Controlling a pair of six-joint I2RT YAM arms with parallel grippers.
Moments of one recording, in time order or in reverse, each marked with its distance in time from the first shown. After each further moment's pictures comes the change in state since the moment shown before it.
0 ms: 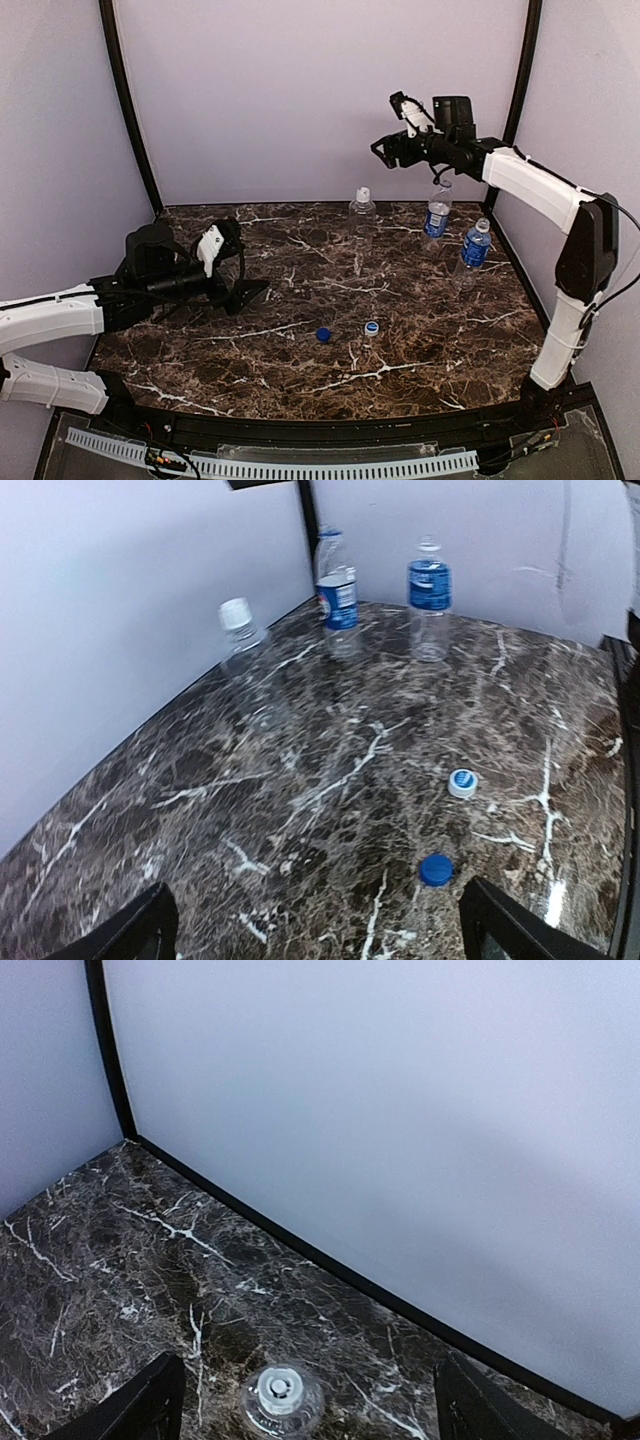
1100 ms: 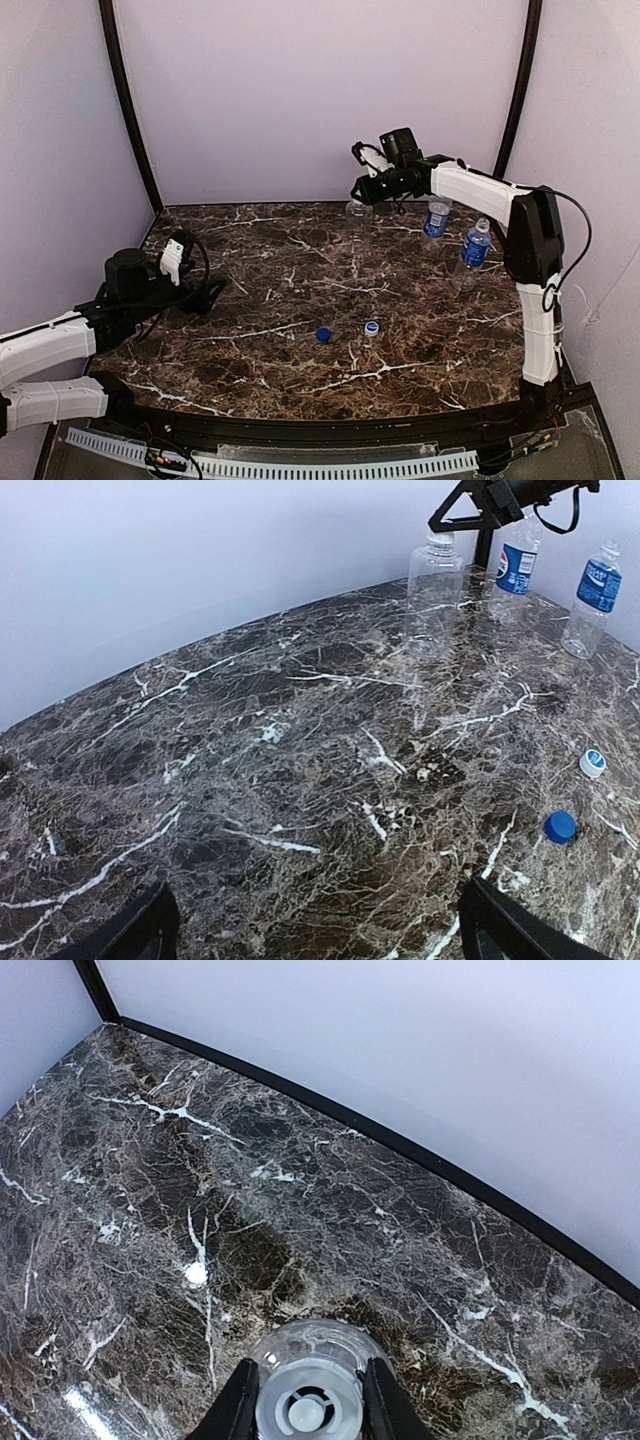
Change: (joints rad) left arm 0.264 -0.161 -0.241 0.011 -0.137 -0.185; right arm 0.104 0.350 0.220 -0.216 0.041 0.083
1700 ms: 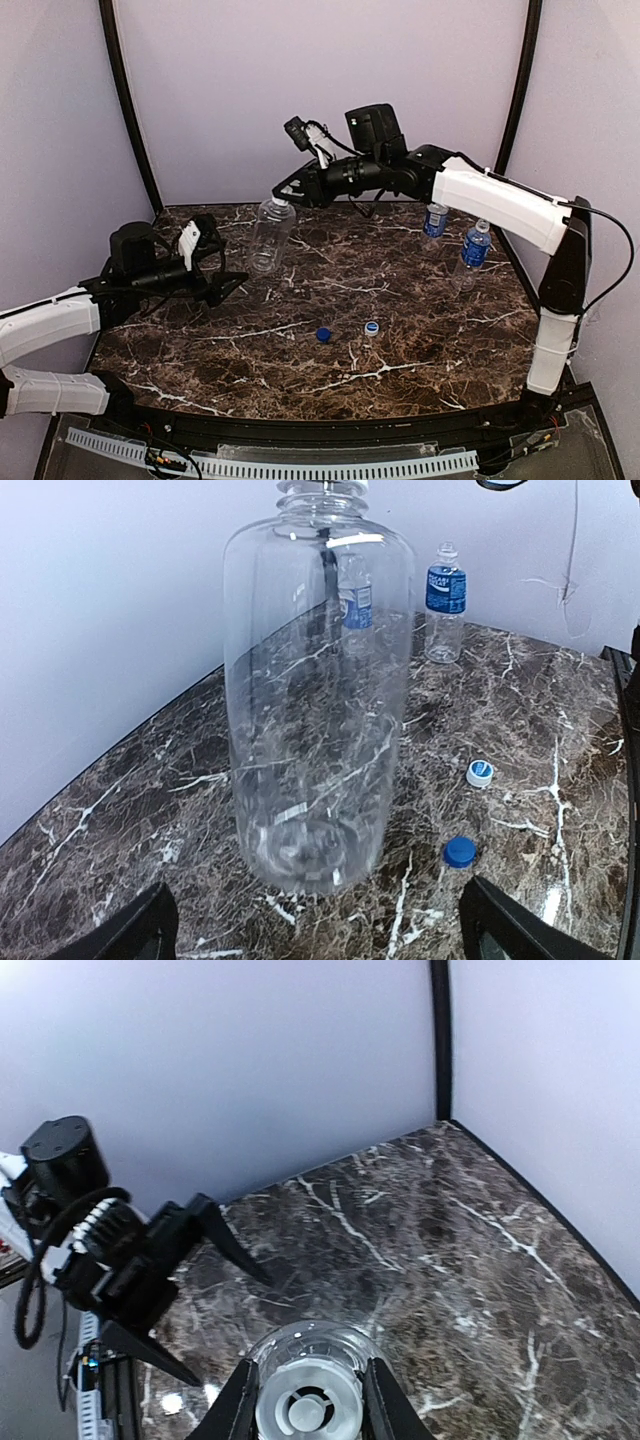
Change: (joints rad) left arm -0.028 0.115 0.164 0.011 0.323 0.177; right arm 0.303 -0.259 -0.075 0.076 -0.298 0.067
